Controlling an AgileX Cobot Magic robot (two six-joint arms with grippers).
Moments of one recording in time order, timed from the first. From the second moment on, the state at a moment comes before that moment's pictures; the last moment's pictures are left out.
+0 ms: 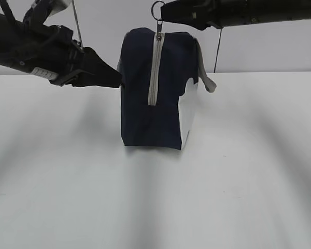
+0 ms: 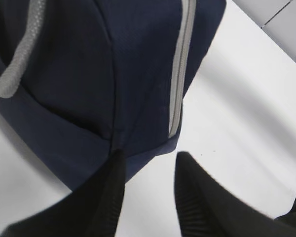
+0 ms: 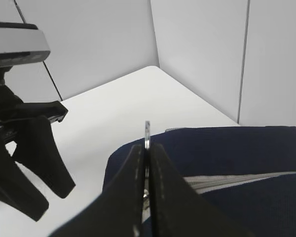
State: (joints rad) left arm -0.29 1.58 -1.13 -1.05 0.73 1.03; right arm 0.13 1.78 -1.40 -1.62 -0.84 1.39
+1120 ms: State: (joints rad) left arm -0.29 1.58 -1.13 -1.16 0.67 1.18; right arm 0.13 1.82 -1.40 -1.59 -0.88 1.42
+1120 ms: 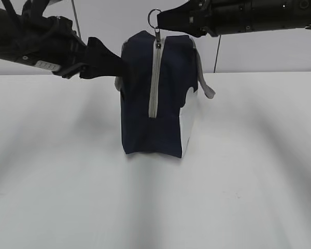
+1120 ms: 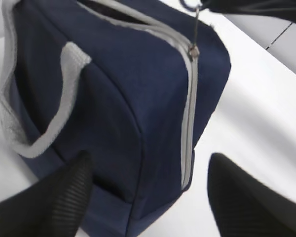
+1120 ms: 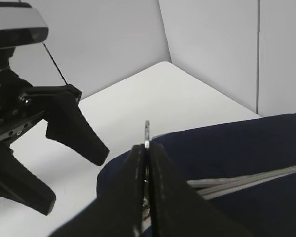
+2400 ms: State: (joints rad) left arm -0.25 1.74 -1.13 -1.50 0.85 1.52; right arm 0.13 1.82 -1.40 -1.62 -0.89 1.44
